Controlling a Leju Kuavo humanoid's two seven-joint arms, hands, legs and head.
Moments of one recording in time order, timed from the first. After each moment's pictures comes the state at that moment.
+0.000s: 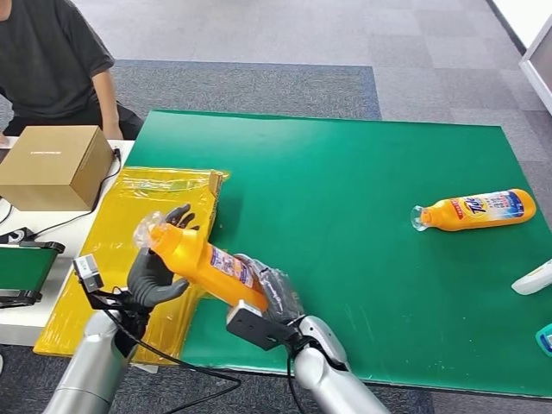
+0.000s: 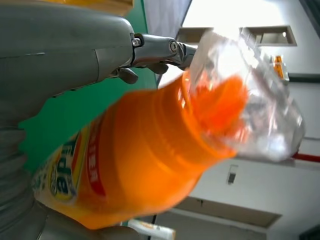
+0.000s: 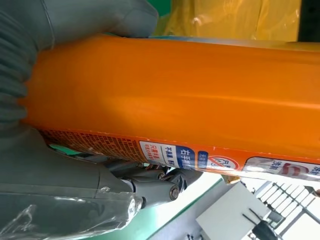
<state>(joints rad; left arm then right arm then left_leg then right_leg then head) -0.17 -0.05 -0.10 -1.19 0.07 -0.75 -0.67 -0.33 0.23 0.62 -0.83 0.65 -0.41 -0.35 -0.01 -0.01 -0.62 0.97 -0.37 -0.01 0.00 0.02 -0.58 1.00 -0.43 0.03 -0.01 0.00</state>
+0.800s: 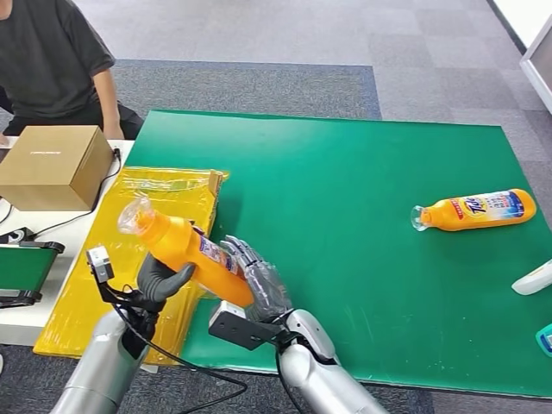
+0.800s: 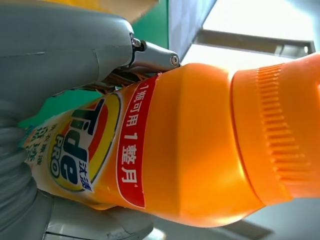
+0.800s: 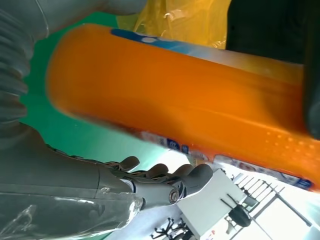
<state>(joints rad) -0.18 -0.07 -0.13 -1.15 0.19 -0.63 -0.57 -0.36 0.26 0.69 -0.82 0.67 -0.49 -0.36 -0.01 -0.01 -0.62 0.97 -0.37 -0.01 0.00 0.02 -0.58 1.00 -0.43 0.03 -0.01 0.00</state>
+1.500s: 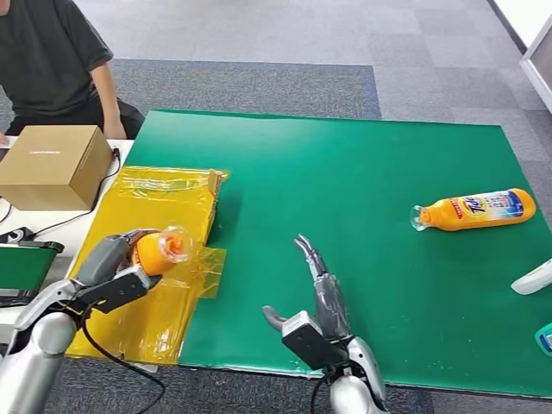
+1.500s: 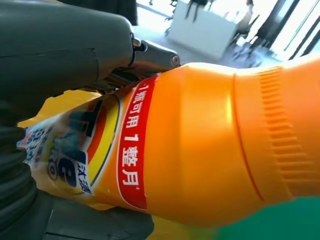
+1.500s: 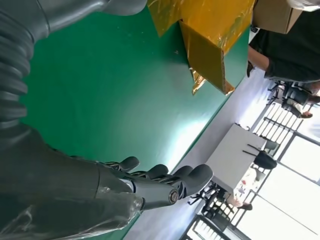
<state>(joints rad) -0.06 0.25 -0.14 -1.57 -0.71 -0.27 -0.31 -0.04 0.14 0.46 -1.35 0.66 -0.41 -0.33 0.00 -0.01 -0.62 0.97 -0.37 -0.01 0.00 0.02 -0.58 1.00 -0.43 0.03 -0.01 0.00</state>
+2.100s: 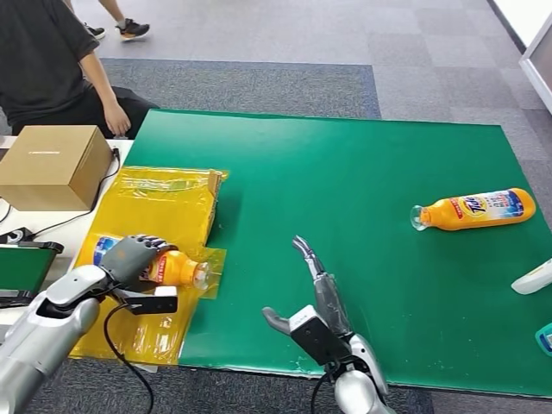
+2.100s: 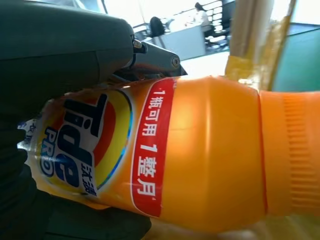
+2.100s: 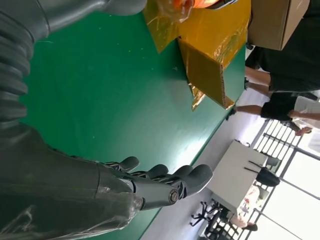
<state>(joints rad) -0.30 0.37 -0.48 -1.11 -1.07 0.03 -0.42 -0.05 0.14 0.44 -1.33 0.60 -0.32 -0.35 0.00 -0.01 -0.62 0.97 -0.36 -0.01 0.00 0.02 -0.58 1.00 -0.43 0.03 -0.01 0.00</state>
